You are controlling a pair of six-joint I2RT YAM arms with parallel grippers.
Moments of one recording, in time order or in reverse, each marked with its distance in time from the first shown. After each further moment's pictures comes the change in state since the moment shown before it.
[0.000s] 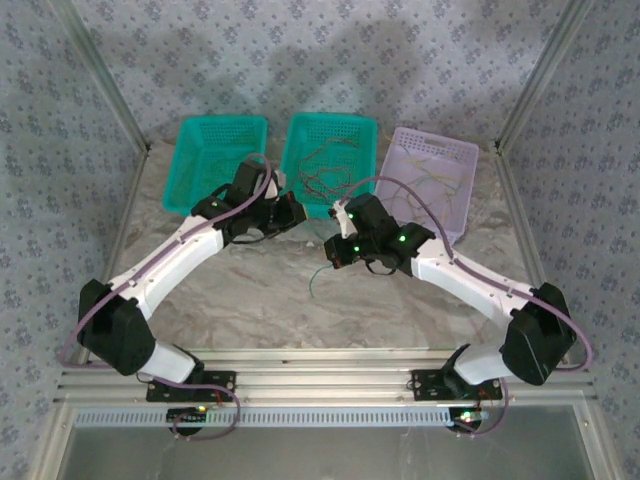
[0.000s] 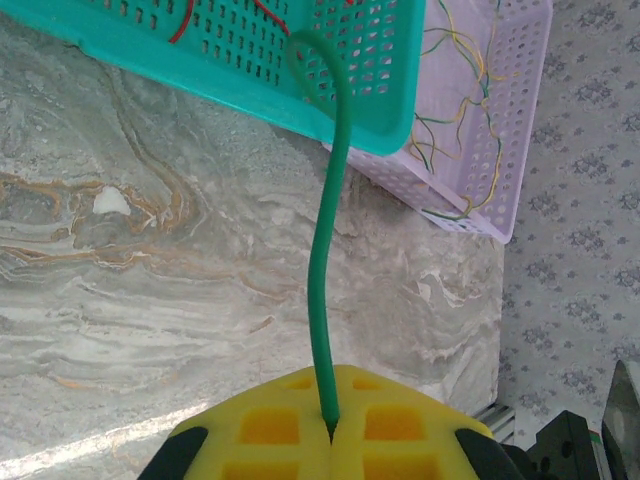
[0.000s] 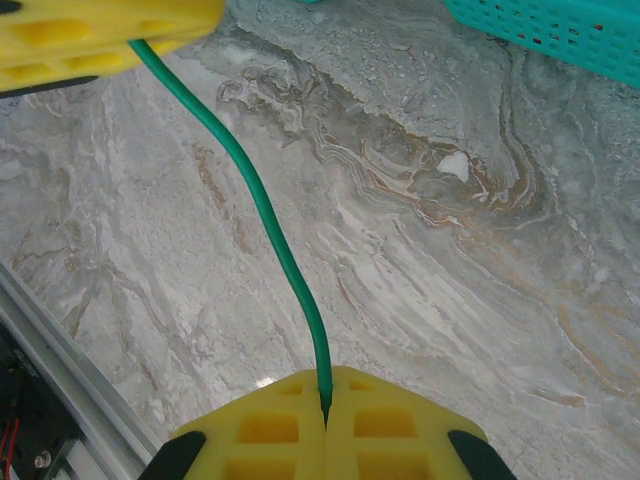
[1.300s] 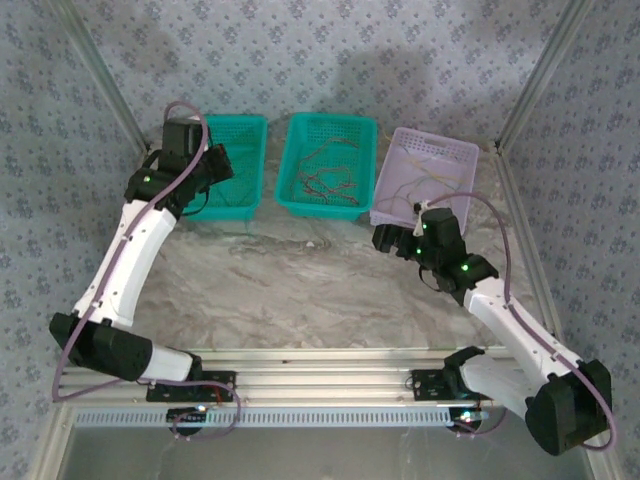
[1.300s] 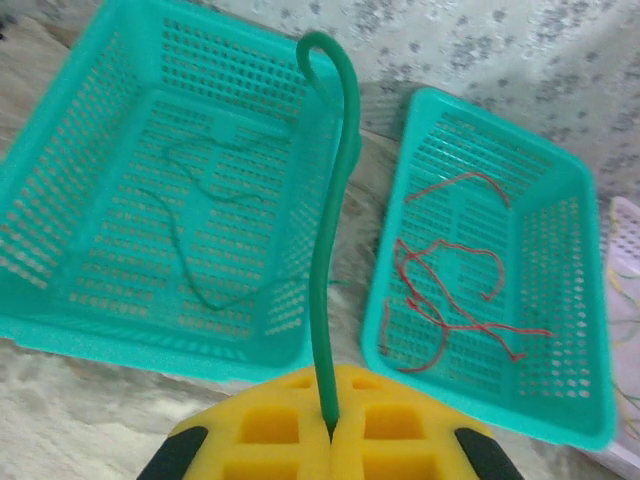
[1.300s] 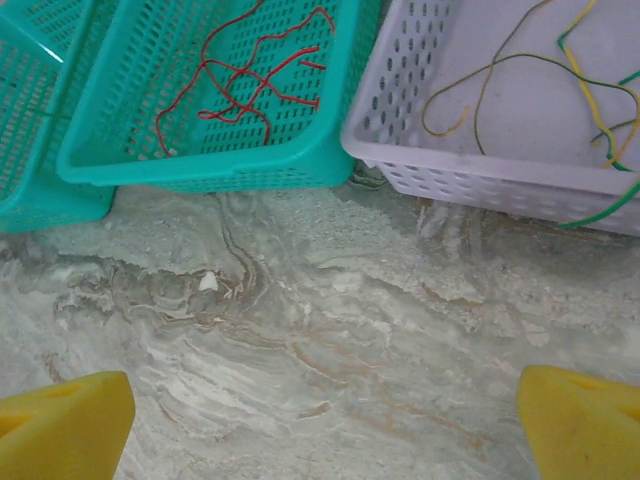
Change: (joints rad) left arm 0.286 -0.056 0.313 -0.238 -0.469 0.387; right arm -0.358 -0.394 -0.366 0.148 0.151 0.163
